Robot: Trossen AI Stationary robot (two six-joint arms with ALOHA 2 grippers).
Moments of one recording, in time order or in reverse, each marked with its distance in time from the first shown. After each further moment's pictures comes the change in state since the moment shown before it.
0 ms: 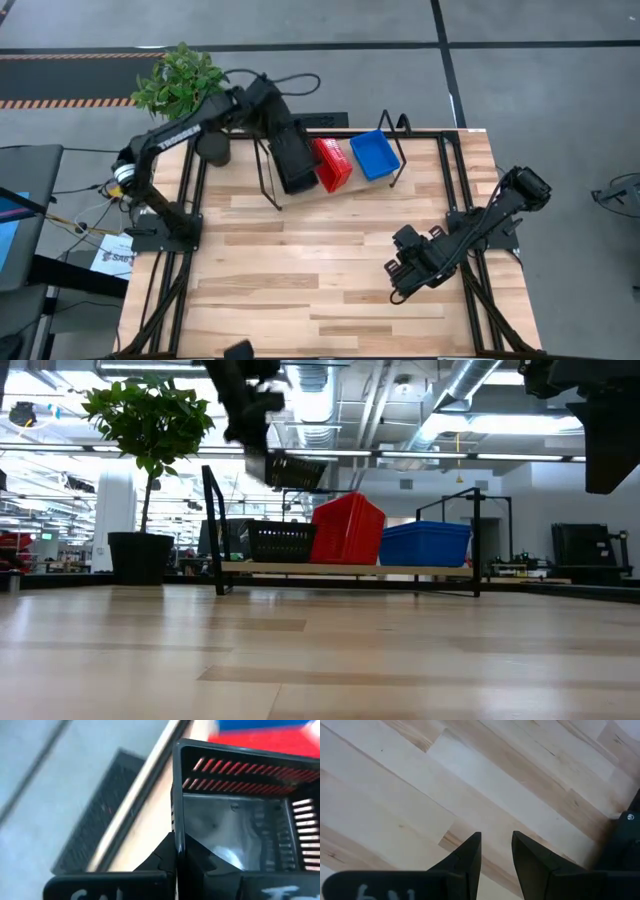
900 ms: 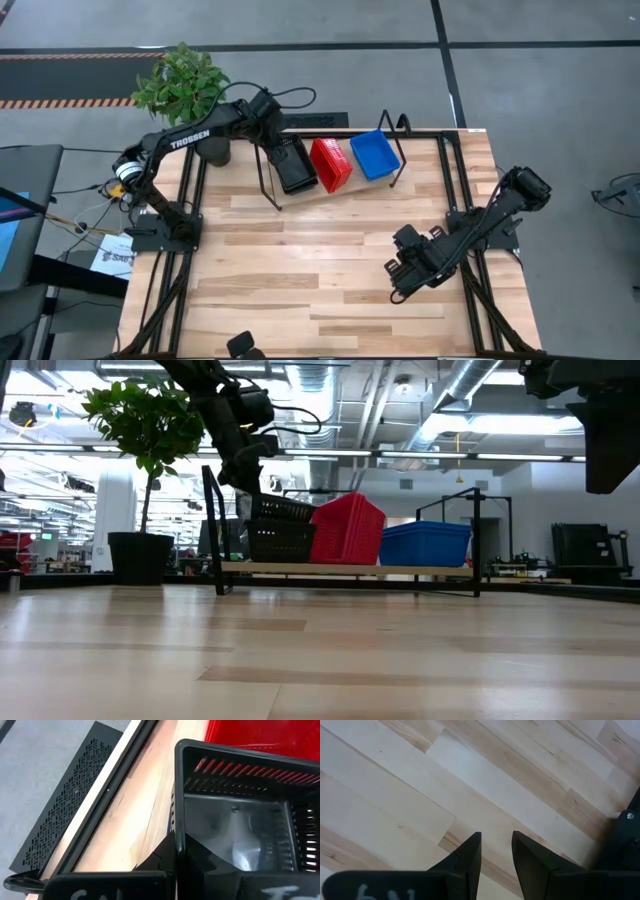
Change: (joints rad) left arm 0.094 0.016 -0.274 0.204 0.129 0.027; right arm 0.000 0.000 0.000 -0.006 0.000 0.008
